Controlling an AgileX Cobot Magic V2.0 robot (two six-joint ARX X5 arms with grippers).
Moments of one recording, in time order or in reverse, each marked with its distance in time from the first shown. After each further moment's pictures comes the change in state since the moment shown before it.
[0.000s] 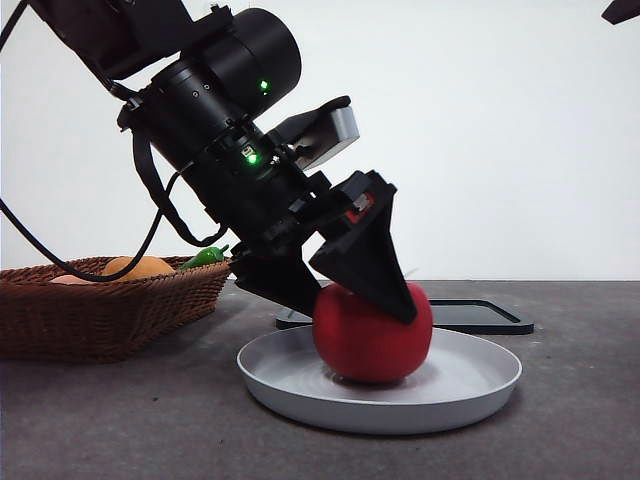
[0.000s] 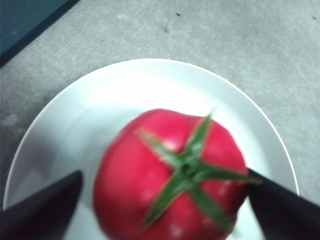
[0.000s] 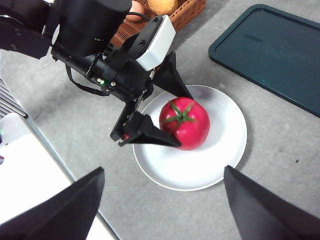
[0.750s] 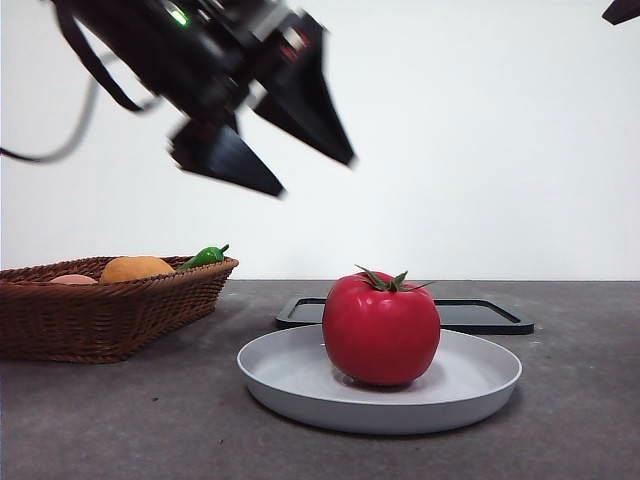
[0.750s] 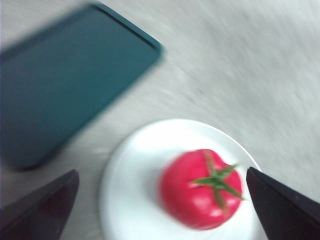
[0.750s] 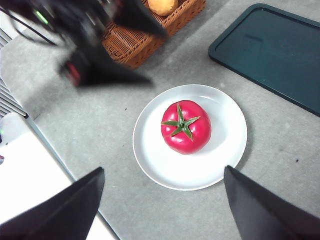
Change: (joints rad) left arm 0.129 -0.317 0.001 -0.121 0.000 -0.044; right arm 0.000 0.000 0.000 -0.002 0.000 0.000
